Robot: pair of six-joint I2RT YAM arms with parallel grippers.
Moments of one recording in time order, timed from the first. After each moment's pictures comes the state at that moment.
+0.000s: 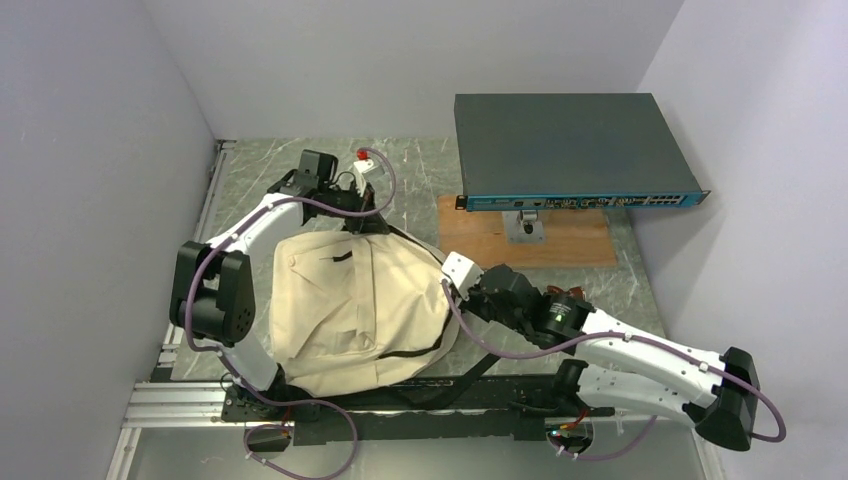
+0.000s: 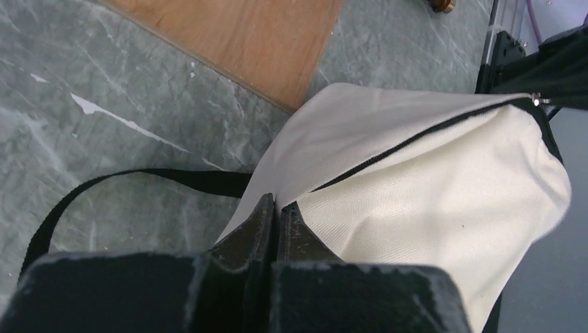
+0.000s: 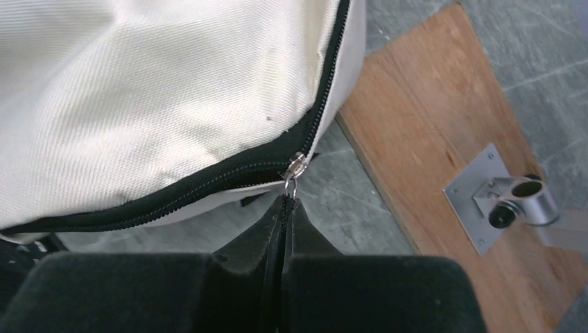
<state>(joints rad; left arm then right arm) -0.27 1.68 1.26 -0.43 0.92 0.32 1.01 0.89 0.66 -0.40 0.25 -0.26</state>
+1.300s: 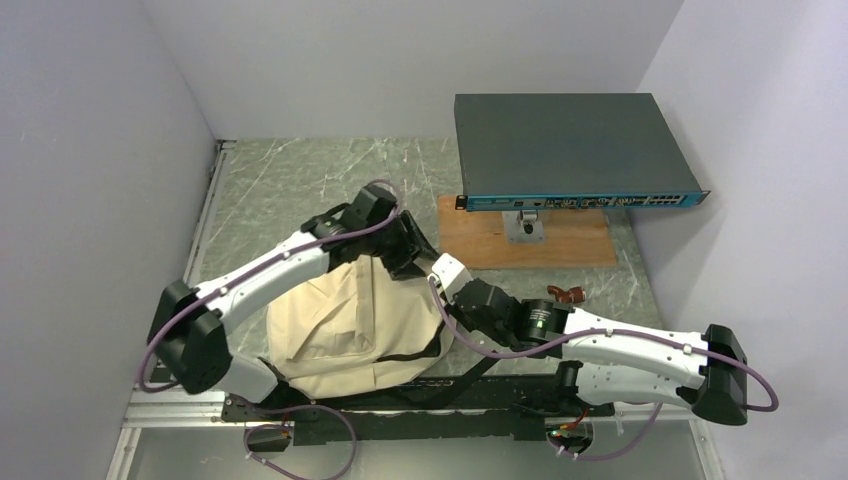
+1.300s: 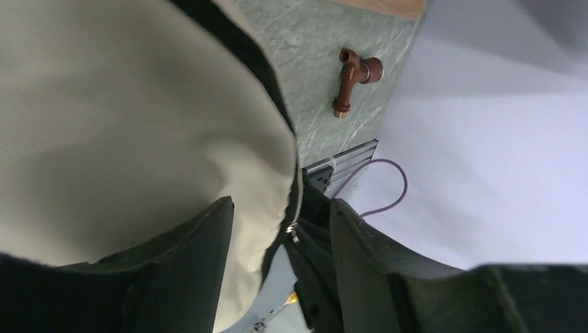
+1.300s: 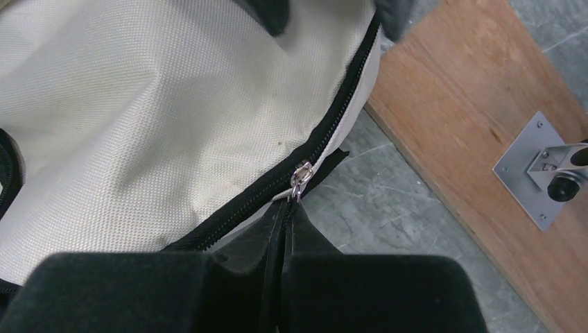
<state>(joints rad) -0.71 1.39 1.09 -0.44 0.32 -1.20 1.19 1.00 0.70 -0.38 0.44 0.05</state>
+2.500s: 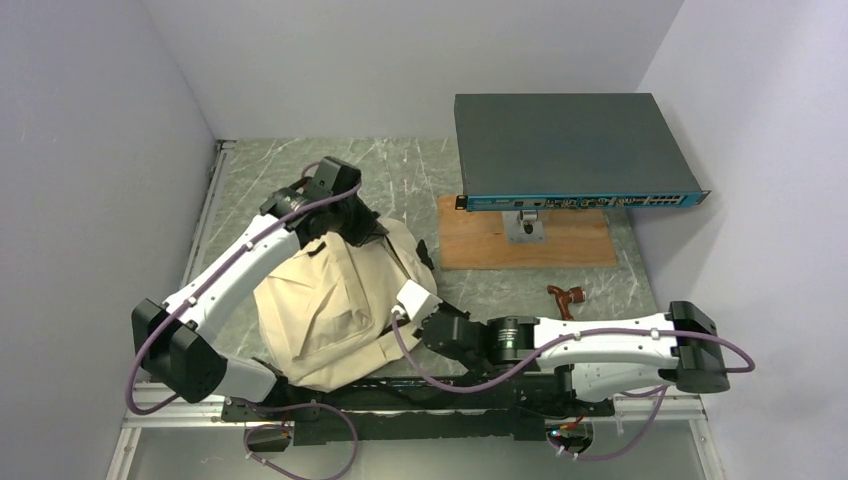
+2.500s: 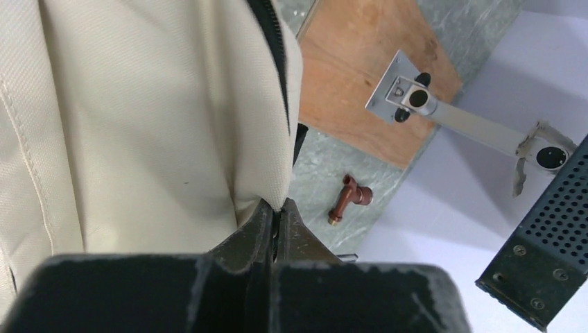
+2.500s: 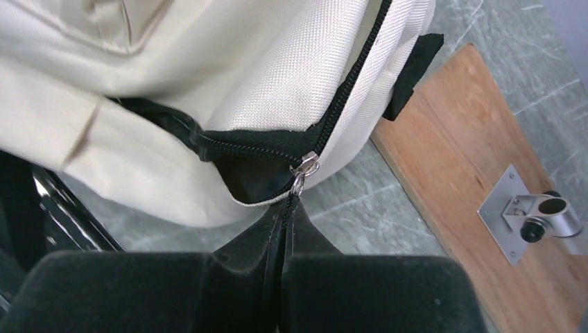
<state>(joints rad) -0.55 1.38 1.31 -0.79 0.02 -1.33 1.45 1.14 0.77 -0.33 0.65 0.03</state>
